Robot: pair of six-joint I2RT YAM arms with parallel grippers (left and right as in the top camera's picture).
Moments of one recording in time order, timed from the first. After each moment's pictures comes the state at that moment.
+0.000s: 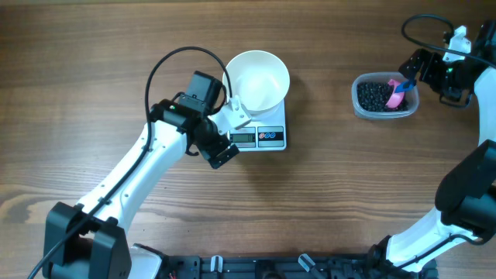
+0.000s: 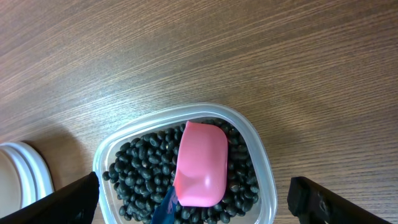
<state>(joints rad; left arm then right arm) -0.40 1.55 1.12 -0.84 0.12 0.60 -0.40 1.90 1.59 -0.87 -0.36 0.00</state>
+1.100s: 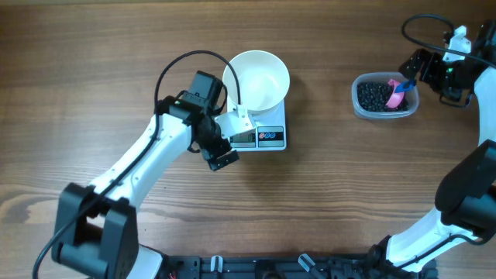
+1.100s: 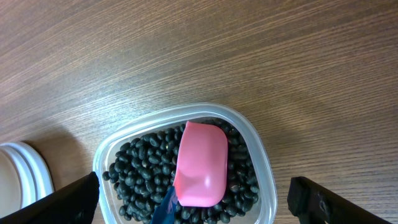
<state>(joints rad) -0.39 1.64 1.12 -0.82 0.23 0.79 -0.40 1.90 1.59 -0.87 -0.36 0.00</state>
